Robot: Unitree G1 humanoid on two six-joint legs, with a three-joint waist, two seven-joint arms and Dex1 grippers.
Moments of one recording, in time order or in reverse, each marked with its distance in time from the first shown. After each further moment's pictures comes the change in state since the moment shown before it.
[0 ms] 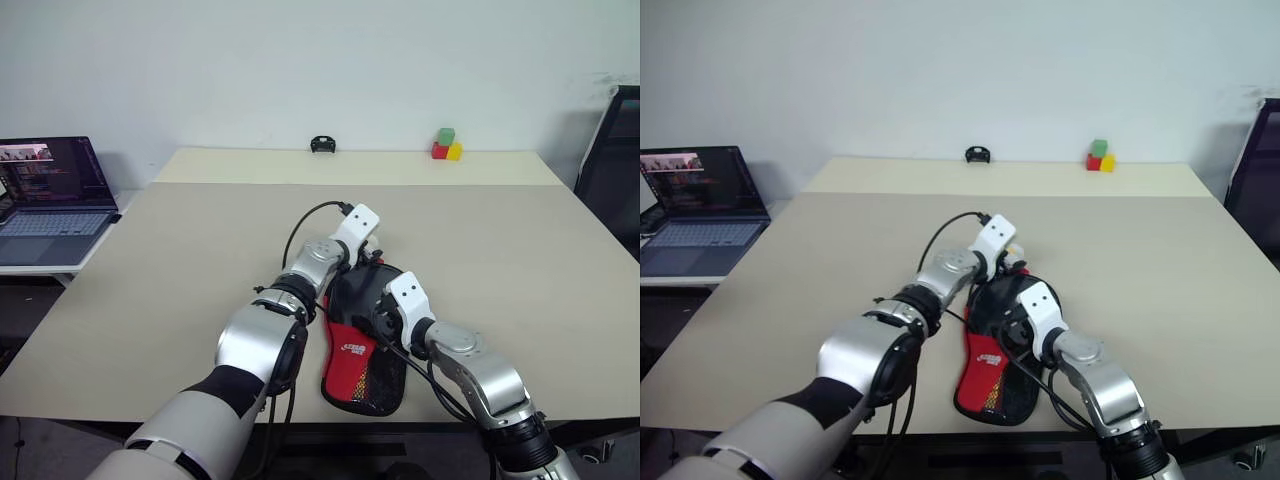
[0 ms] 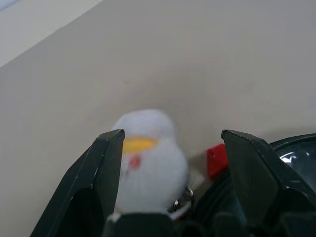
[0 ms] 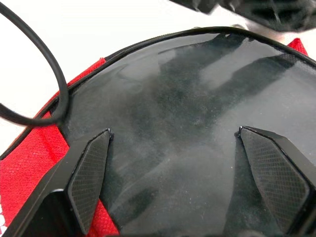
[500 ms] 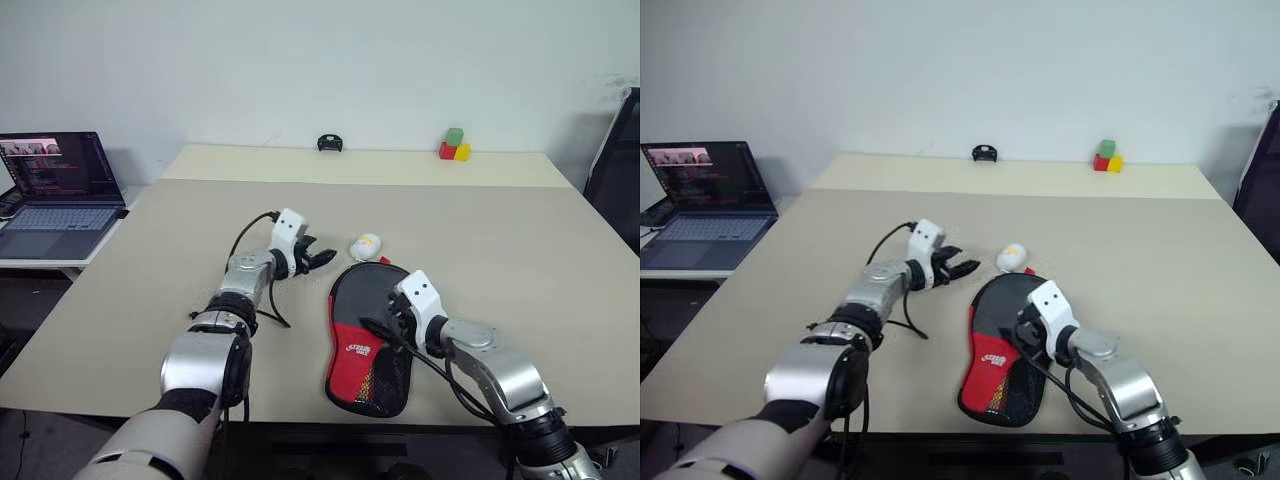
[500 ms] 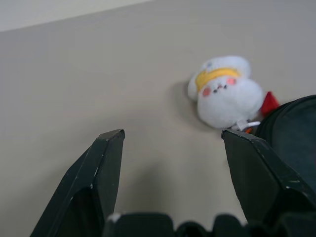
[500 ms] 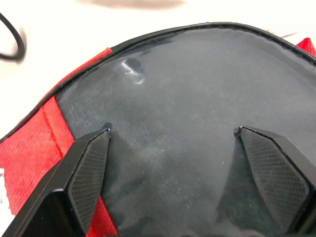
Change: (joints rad) left arm 0.265 0.196 0.108 -0.272 -0.250 0.028 -0.316; right arm -0.011 -0.116 -0.044 -0.019 0.058 0.009 0.114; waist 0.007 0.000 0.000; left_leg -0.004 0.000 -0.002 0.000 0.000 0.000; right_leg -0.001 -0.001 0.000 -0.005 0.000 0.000
